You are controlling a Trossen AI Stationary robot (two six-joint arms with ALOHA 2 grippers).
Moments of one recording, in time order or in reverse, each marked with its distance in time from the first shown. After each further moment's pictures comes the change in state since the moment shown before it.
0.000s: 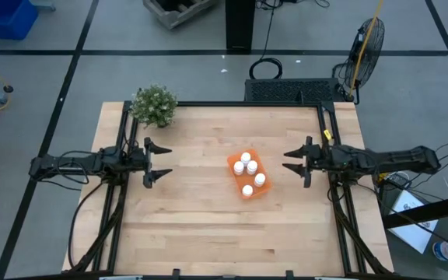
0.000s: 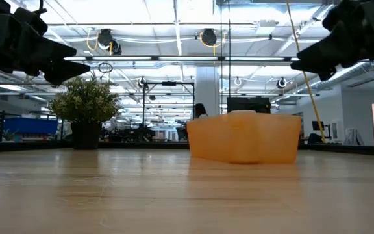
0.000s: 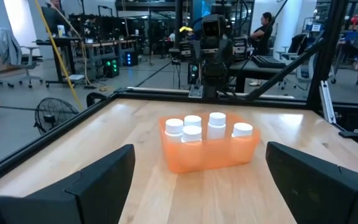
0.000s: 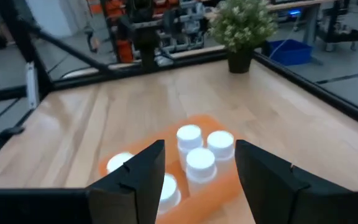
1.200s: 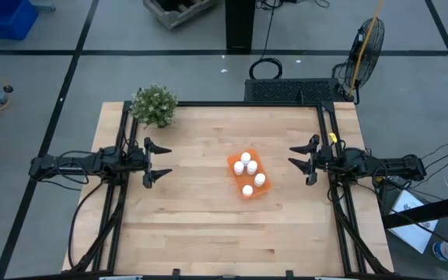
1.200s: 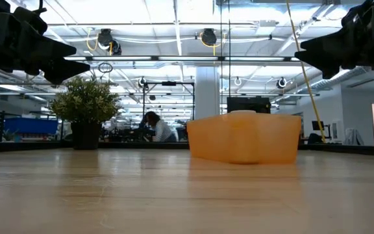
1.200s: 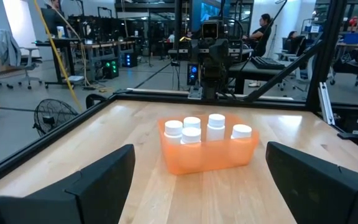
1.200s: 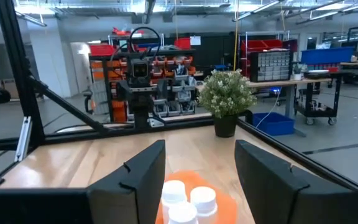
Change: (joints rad) left arm 0.000 0.000 0.003 0.003 0.003 0.000; right arm -0.001 -0.306 -0.186 0.201 0.054 -0.143
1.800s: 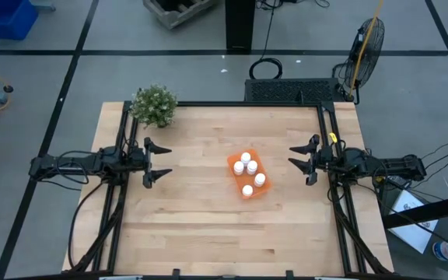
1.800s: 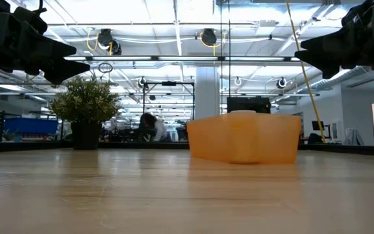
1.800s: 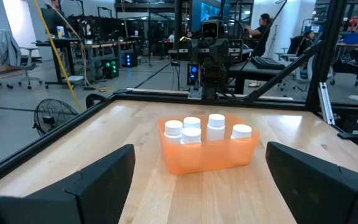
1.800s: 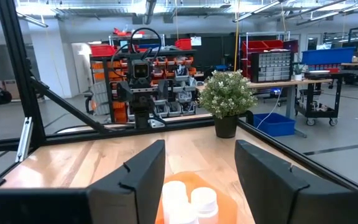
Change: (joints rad) left arm 0.000 0.000 0.000 0.000 0.000 0.000; right arm 0.000 0.000 0.000 0.003 -0.003 0.000
